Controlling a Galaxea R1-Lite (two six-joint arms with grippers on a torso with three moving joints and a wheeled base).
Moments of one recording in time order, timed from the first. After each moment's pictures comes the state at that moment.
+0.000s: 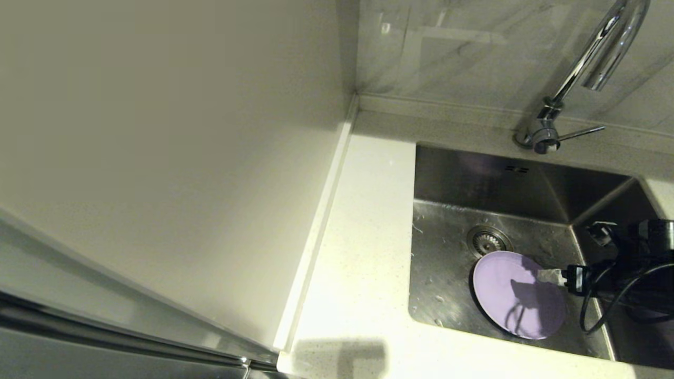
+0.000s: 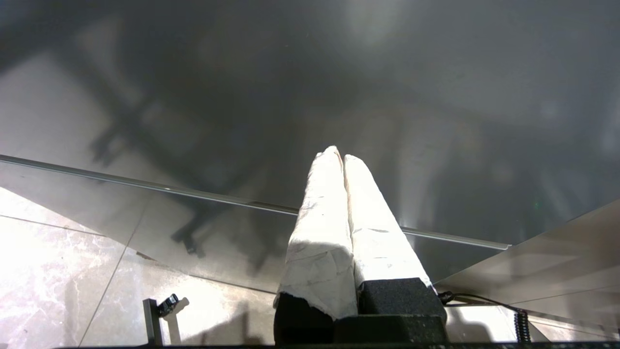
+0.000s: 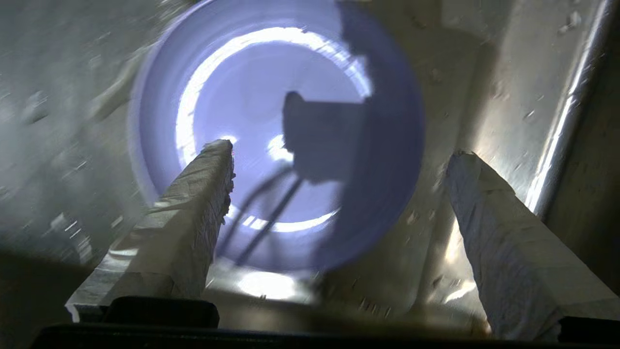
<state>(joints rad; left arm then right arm) 0.00 0.00 0.00 -0.01 0.00 0.00 -0.31 1.91 -0.68 -0.53 0.21 -0.07</state>
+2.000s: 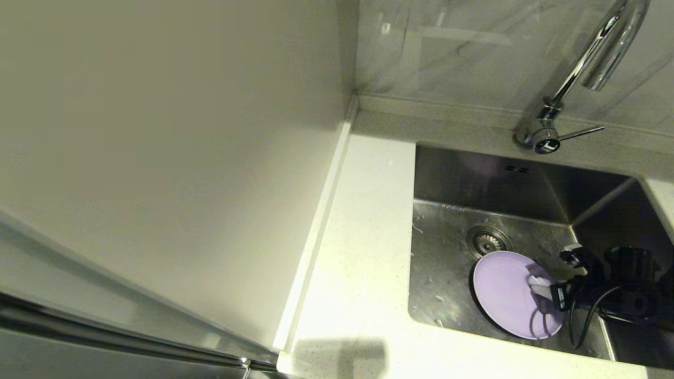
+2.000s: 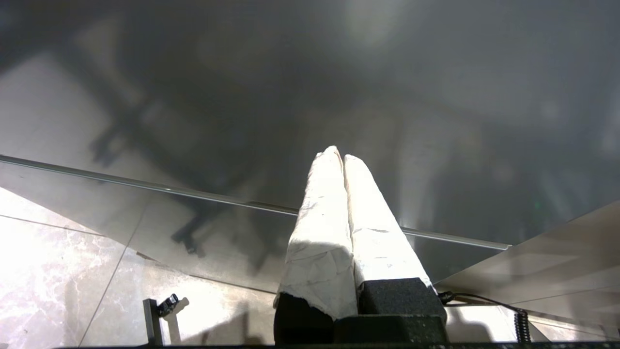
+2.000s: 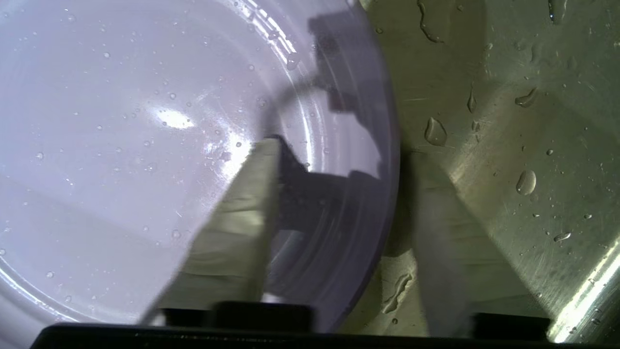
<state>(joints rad) 0.00 0.00 0.00 -0.01 0.00 0.00 -0.42 2.33 -0.85 -0.75 0.40 -0.43</state>
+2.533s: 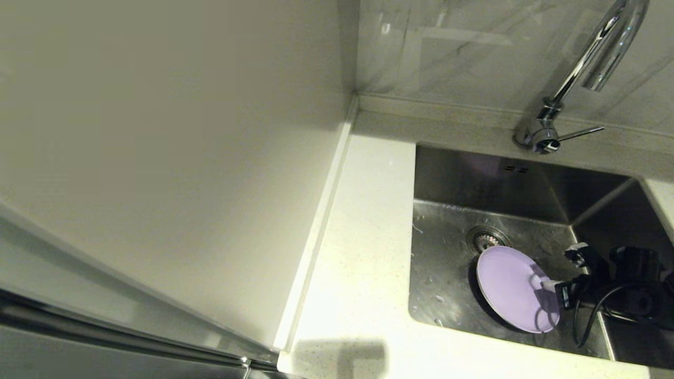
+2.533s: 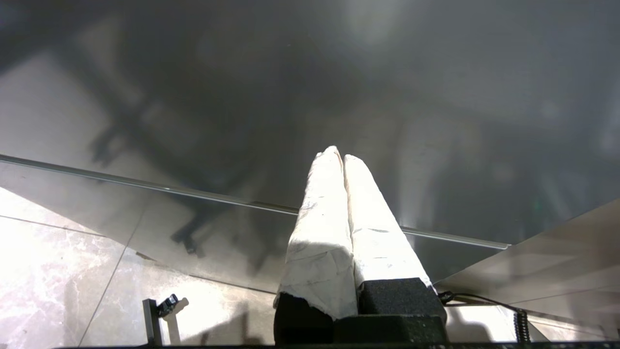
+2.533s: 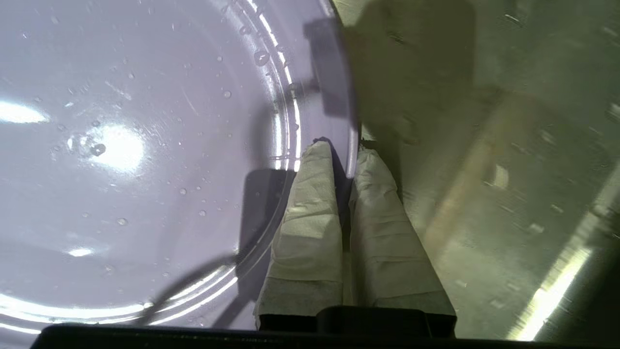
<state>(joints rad) 0.00 0.00 0.00 -0.01 0.00 0.00 -0.44 2.33 -0.86 -0.75 0.40 -0.43</state>
